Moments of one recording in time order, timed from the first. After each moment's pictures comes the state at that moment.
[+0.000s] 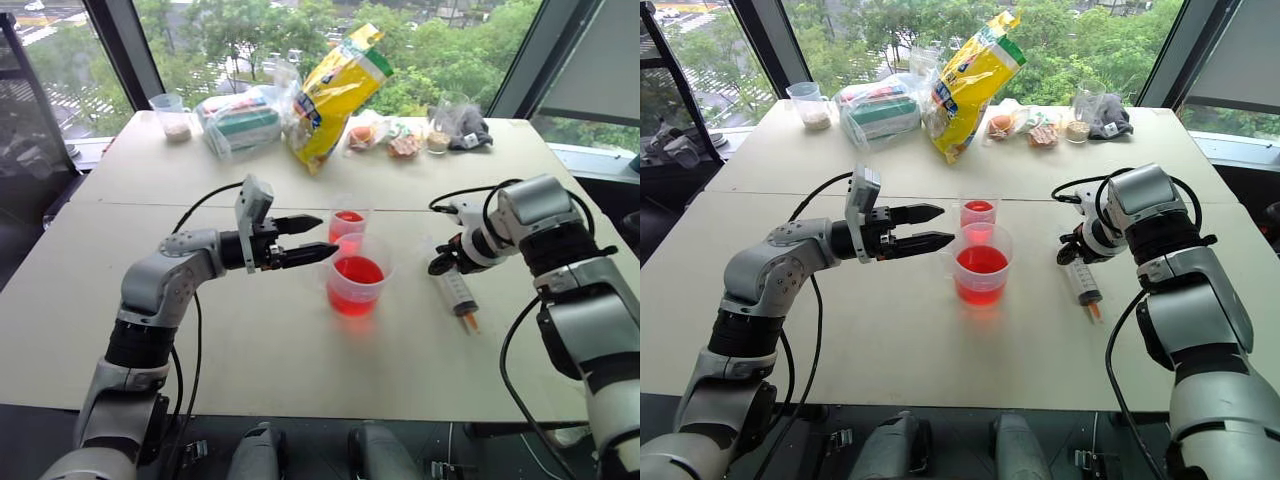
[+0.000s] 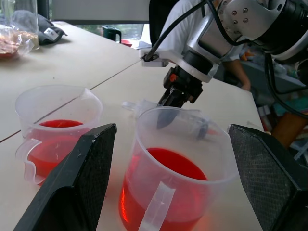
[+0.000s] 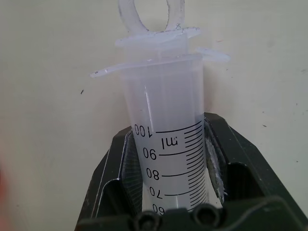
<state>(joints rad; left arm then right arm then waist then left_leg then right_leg) -0.63 0.45 -0.03 -0.06 -0.61 0.69 -0.98 -1.11 -0.70 0.37 0.58 0.33 1.54 0.61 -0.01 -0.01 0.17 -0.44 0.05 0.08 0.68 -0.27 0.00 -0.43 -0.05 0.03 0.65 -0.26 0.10</state>
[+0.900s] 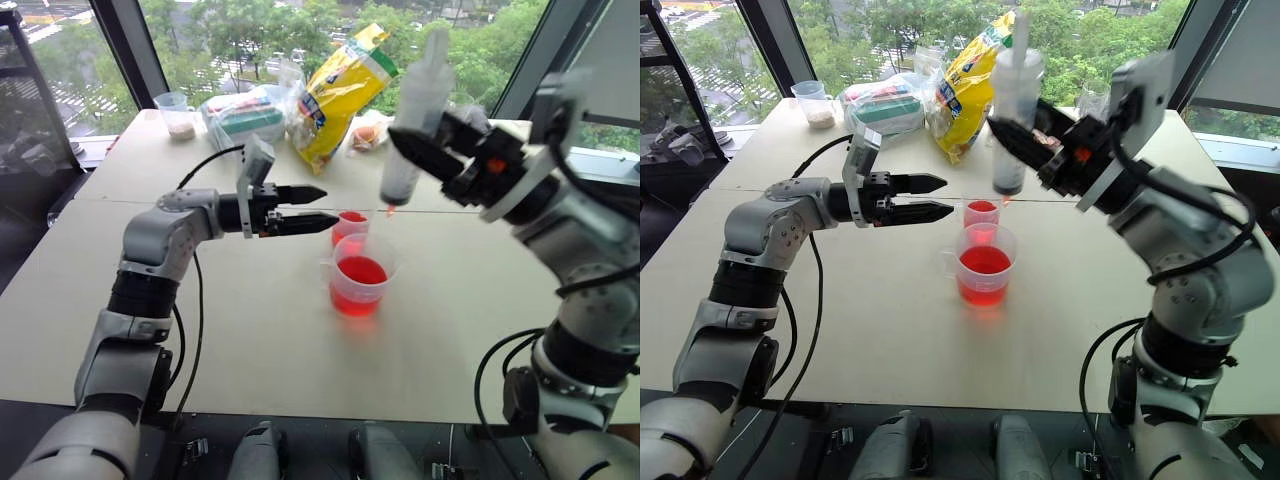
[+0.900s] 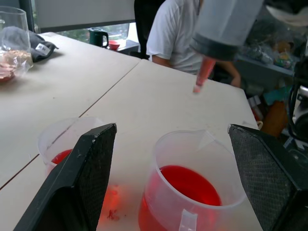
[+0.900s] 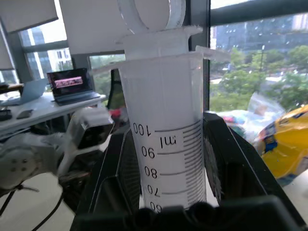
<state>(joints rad) -0.89 0.48 -0.06 0.22 -0.56 0.65 -1.15 -0.66 -0.40 -0.29 -0.58 0.67 0.91 0.55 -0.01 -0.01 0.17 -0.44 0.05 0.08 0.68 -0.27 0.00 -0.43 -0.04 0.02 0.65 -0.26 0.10</state>
